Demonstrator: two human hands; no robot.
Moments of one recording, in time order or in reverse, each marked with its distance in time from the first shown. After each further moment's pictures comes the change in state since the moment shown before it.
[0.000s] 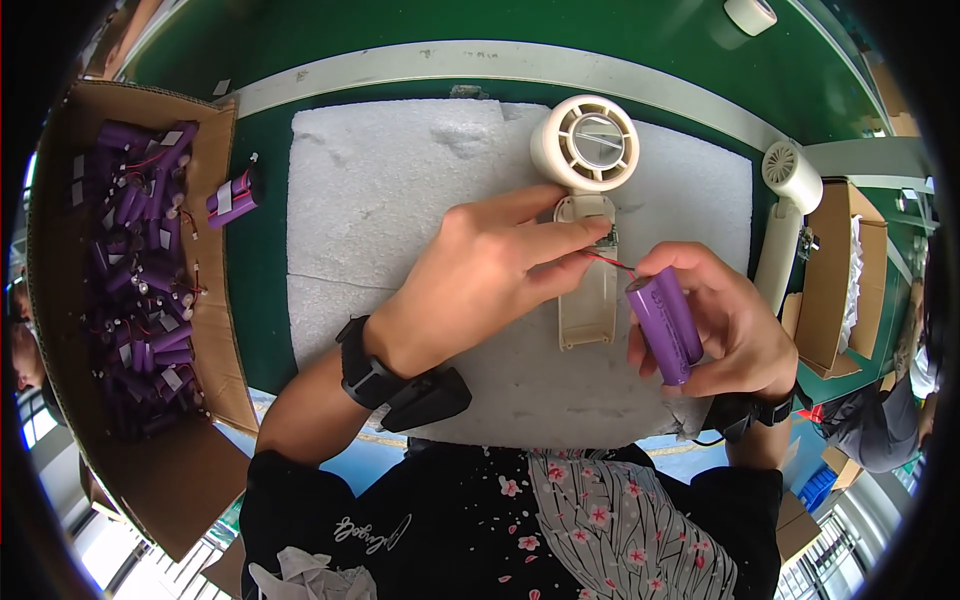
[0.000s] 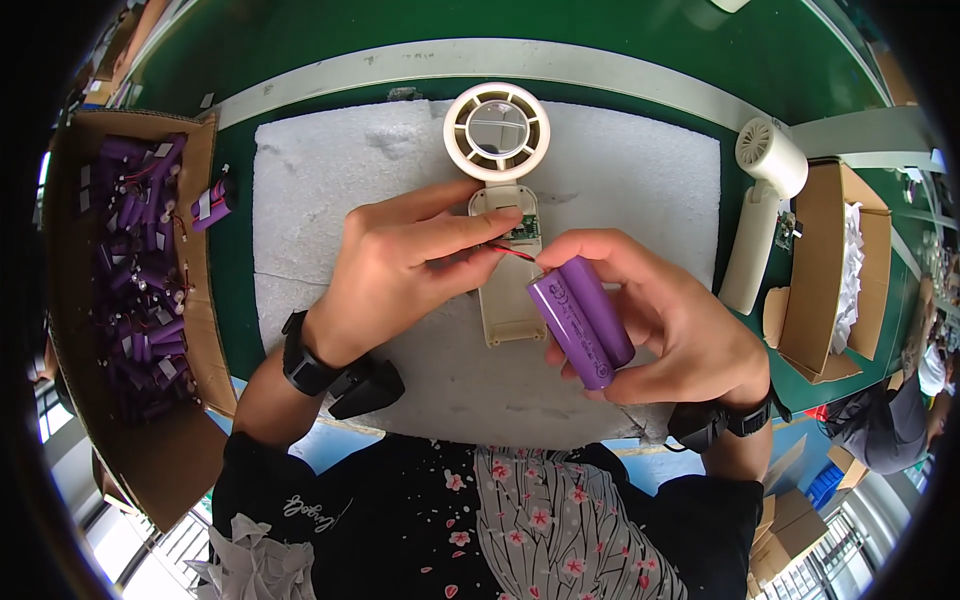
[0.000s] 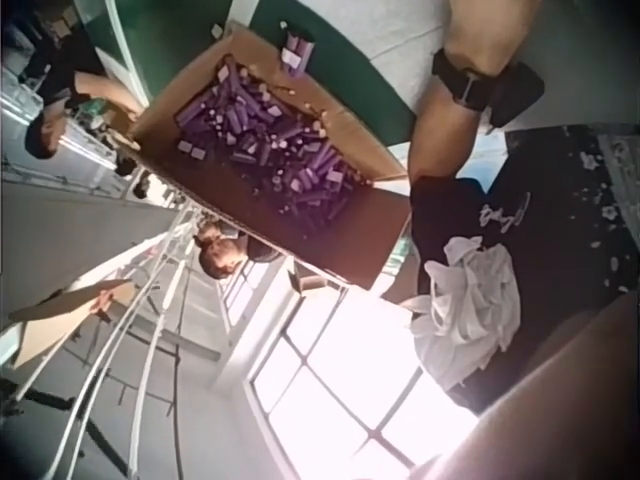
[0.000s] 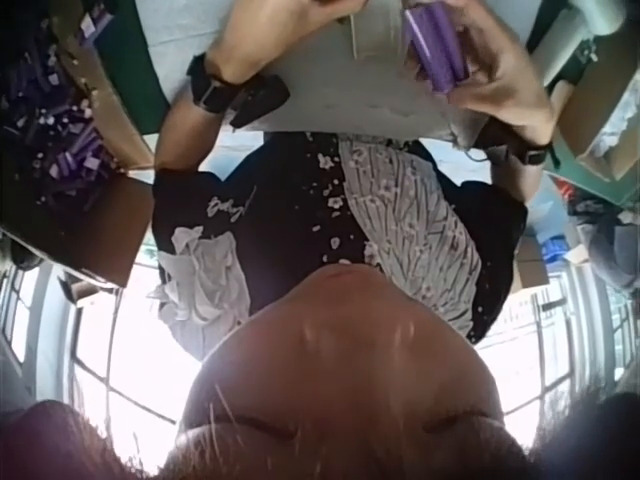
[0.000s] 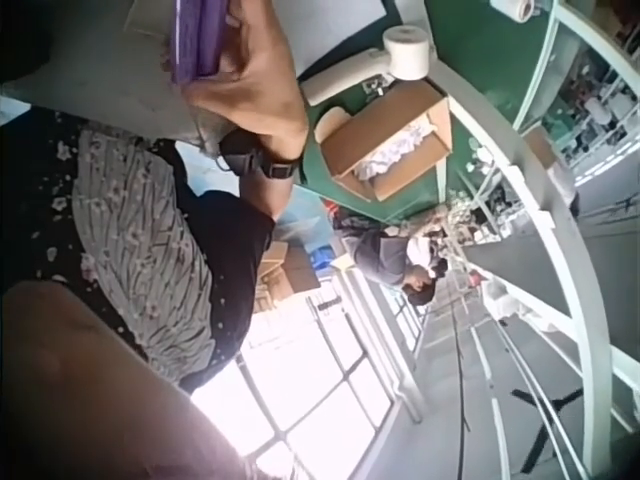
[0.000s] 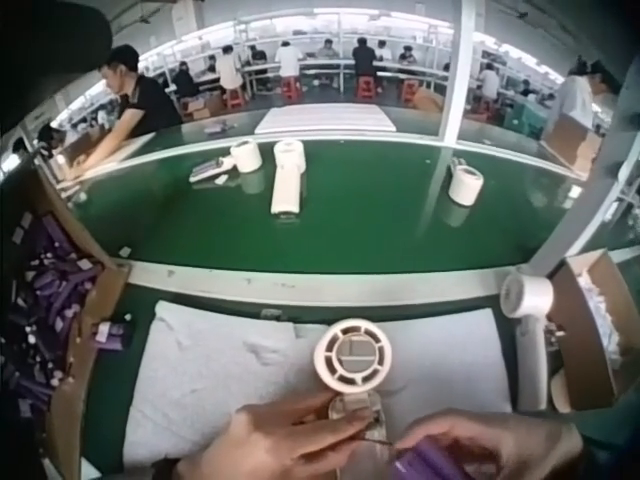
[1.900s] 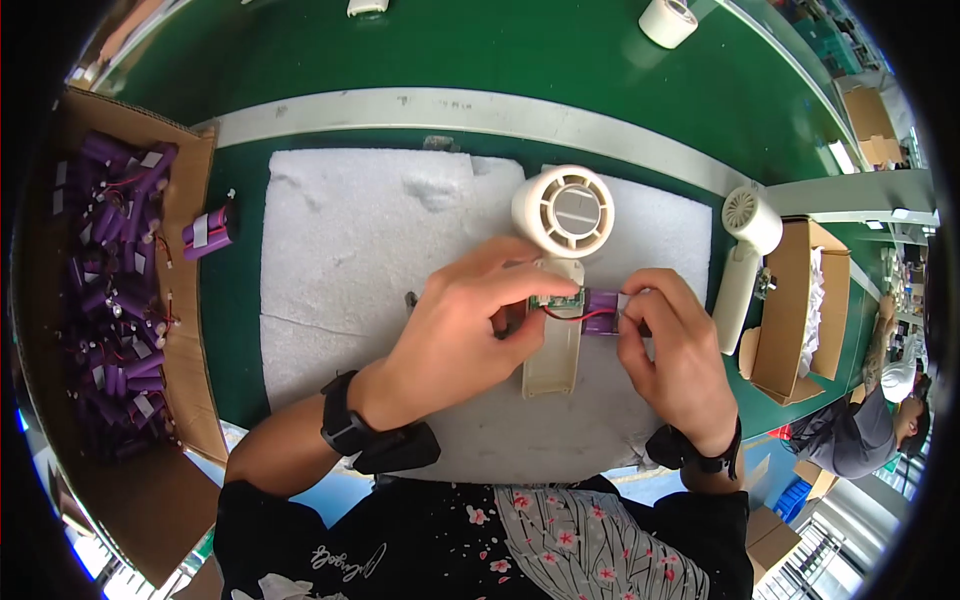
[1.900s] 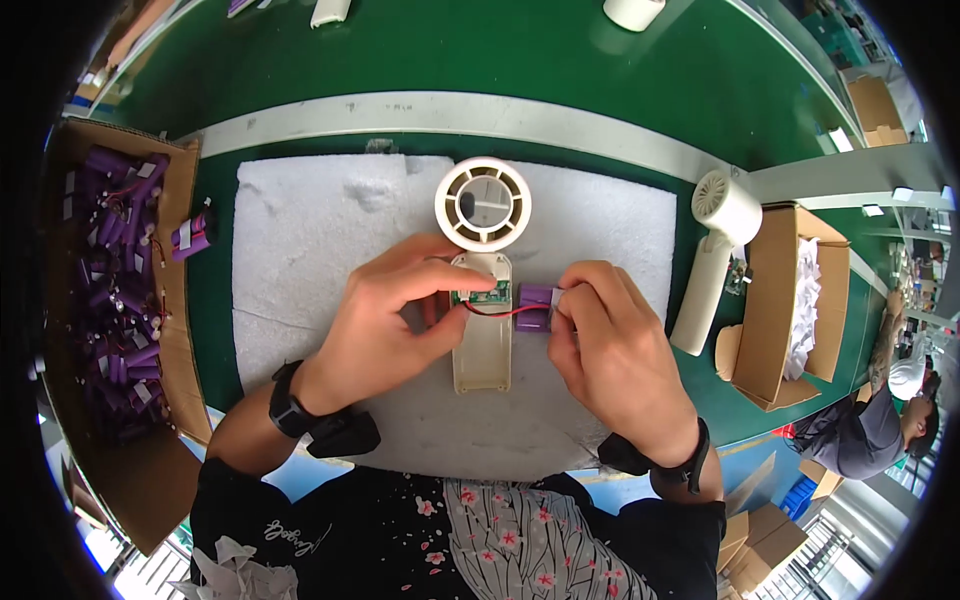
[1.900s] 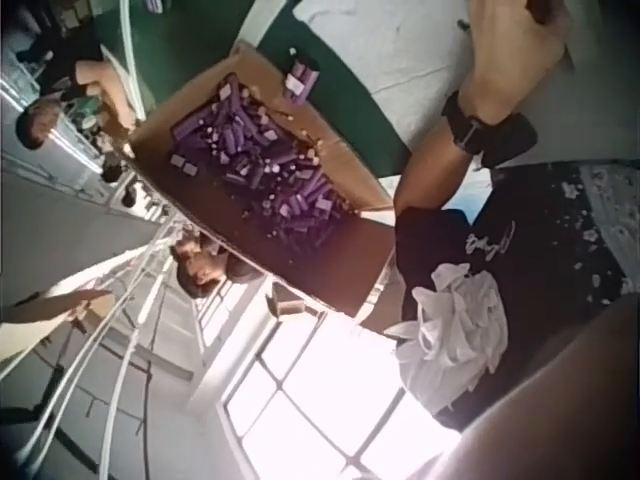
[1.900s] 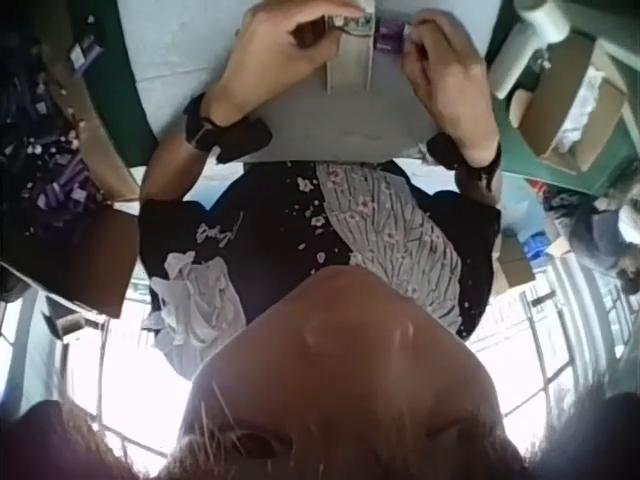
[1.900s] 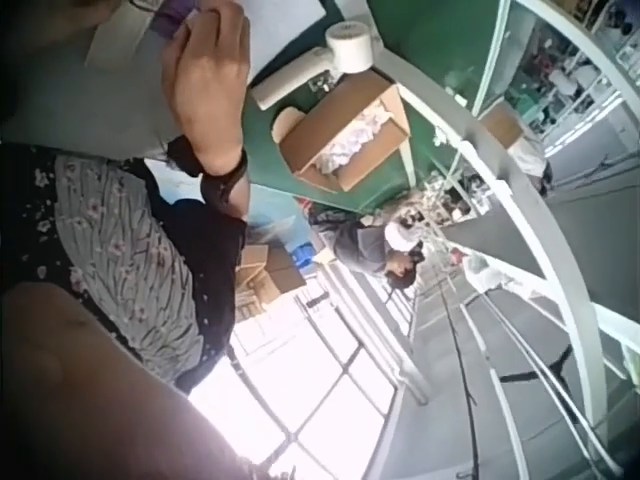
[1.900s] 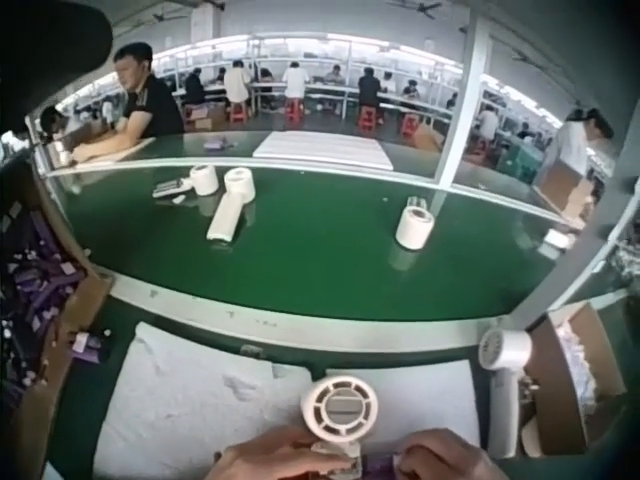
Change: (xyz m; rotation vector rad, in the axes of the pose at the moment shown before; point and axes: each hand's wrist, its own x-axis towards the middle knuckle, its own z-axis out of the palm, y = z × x) left_hand -0.006 0.007 0.012 -0.340 -0.027 -0.216; right_hand 0.014 0.007 0.023 -1.148 0.709 -0.247
